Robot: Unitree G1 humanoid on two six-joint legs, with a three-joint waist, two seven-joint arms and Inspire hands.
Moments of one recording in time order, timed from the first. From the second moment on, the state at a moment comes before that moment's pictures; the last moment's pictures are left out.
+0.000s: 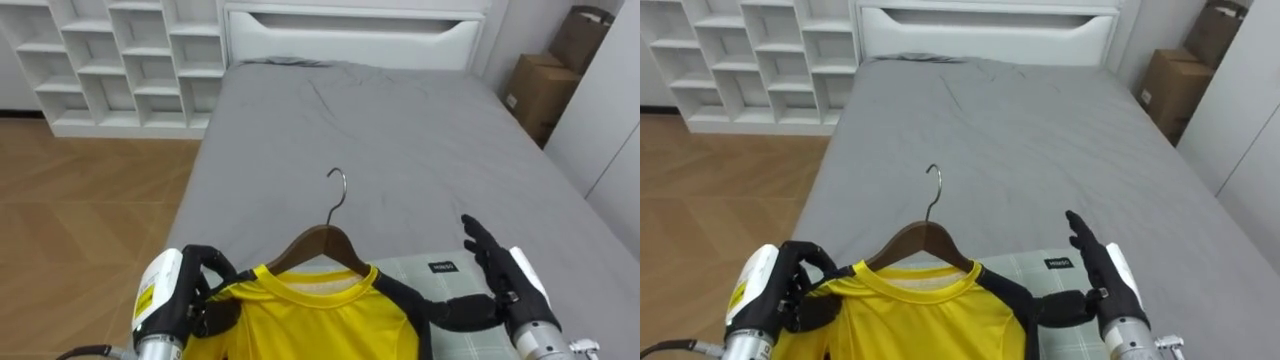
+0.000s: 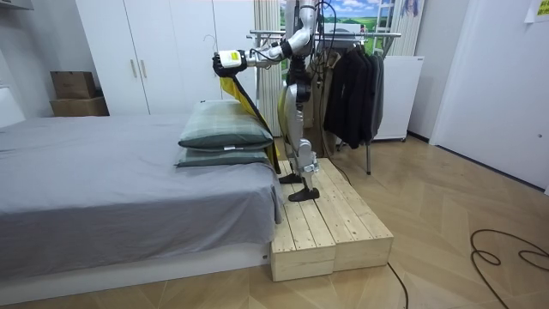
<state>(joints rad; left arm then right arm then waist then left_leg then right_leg) -0.07 0.27 -0.17 0.48 0.45 -0.17 0.40 -0.08 -0.34 0.06 0.42 0.00 -0.13 0.01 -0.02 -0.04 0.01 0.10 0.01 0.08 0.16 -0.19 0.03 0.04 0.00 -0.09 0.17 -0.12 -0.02</state>
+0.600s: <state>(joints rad) -0.07 0.28 -0.16 0.47 0.45 -0.17 0.36 -0.17 -0.35 0.07 0.42 0.00 -0.13 0.20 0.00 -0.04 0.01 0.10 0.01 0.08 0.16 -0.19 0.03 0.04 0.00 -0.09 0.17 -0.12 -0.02</state>
